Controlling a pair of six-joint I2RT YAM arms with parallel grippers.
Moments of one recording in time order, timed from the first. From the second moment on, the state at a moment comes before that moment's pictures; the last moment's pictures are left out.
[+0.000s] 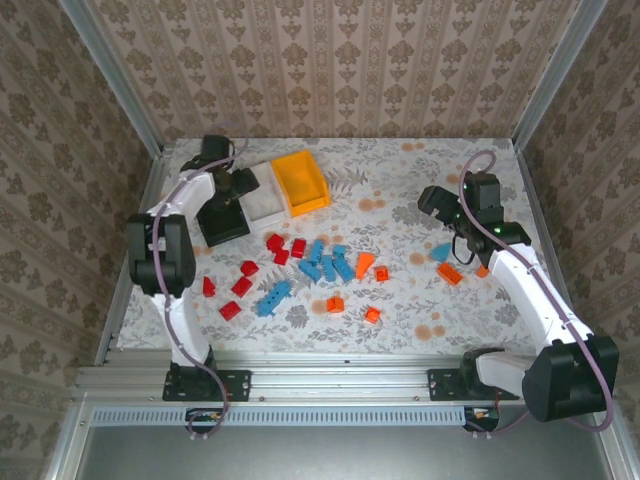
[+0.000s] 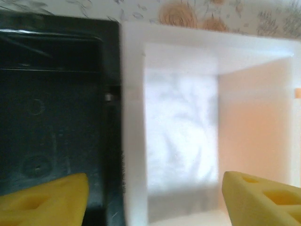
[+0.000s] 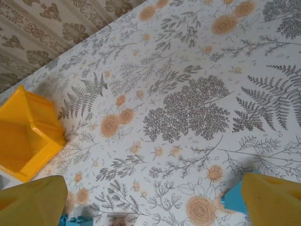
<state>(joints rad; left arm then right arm) -0.14 2.00 1.59 -0.63 0.08 -0.53 0.09 1.18 0.96 -0.45 0.01 0.58</state>
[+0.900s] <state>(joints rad) -0.46 2.26 1.94 -0.75 -0.07 -0.22 0.10 1.20 0.94 -0.49 0.02 0.54</state>
